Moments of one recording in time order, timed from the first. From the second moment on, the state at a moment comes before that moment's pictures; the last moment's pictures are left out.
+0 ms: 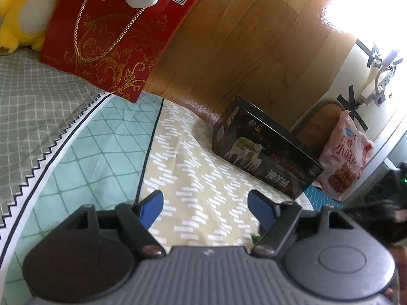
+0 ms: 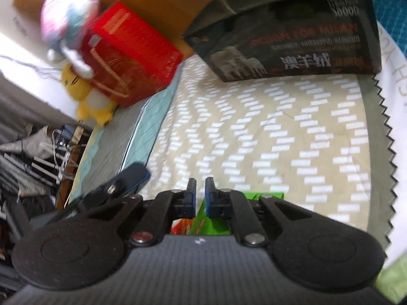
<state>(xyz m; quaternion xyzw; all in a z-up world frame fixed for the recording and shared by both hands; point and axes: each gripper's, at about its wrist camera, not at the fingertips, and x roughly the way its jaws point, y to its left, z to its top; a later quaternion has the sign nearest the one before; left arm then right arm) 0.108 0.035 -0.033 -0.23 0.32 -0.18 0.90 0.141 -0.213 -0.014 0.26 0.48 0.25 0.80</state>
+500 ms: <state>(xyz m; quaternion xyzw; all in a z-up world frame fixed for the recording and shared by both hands) 0.108 0.034 -0.034 -0.22 0.33 -0.18 0.90 0.108 -0.204 0.004 0.13 0.44 0.26 0.85</state>
